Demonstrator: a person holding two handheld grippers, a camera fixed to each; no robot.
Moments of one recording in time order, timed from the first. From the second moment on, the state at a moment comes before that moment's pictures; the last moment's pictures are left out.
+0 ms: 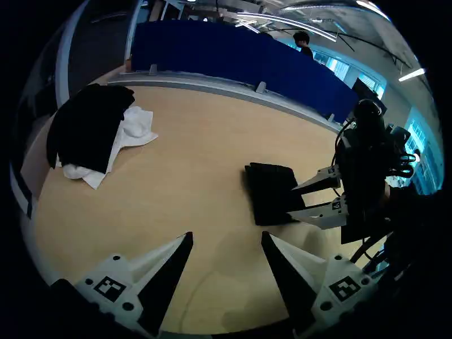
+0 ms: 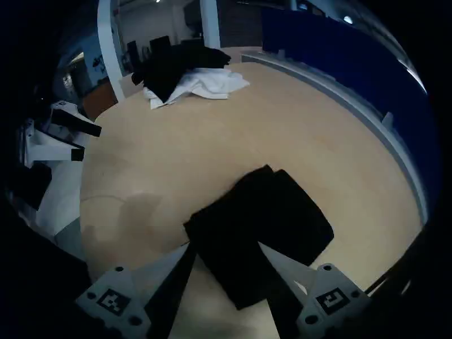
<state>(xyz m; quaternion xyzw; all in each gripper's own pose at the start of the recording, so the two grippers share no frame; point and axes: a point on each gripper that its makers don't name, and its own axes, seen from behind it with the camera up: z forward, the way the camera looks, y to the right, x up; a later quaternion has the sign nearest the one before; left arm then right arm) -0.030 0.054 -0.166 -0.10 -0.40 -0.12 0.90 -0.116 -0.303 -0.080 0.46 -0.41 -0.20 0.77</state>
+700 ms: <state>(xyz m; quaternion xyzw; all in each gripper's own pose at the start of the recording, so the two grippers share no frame) -0.033 0.066 -0.159 -0.11 -0.41 -0.11 0.90 -0.134 -0.228 -0.101 0.39 -0.44 -0.18 0.79</state>
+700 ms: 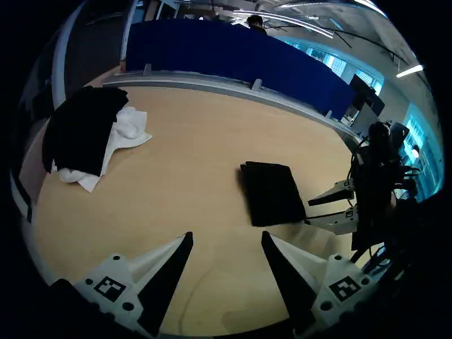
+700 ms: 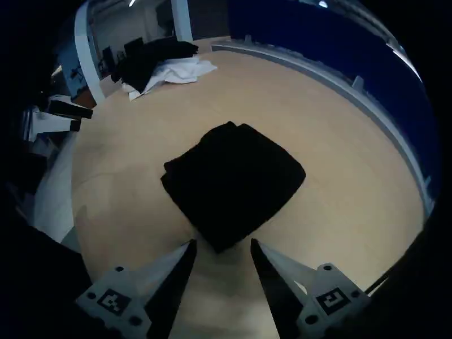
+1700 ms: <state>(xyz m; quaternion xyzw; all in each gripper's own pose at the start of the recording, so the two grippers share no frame) -0.037 0.067 -0.156 -0.11 -0.41 -0.10 0.90 -0.146 -0.231 -0.099 0.37 -0.44 -0.16 0.80</state>
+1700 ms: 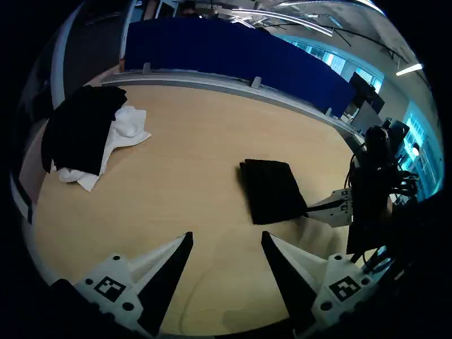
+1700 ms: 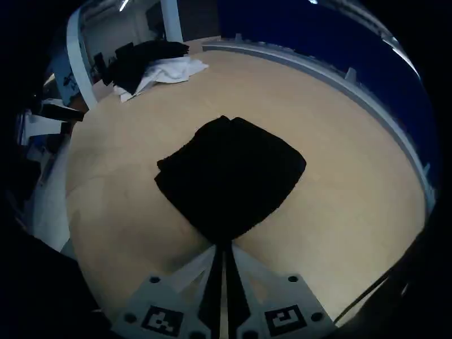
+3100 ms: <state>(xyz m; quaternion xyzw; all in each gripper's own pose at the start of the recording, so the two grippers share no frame) -0.016 0.121 -0.127 -0.16 -0.40 -0.08 0.90 0.065 -0.077 0.009 0.27 -0.29 -0.12 0.91</state>
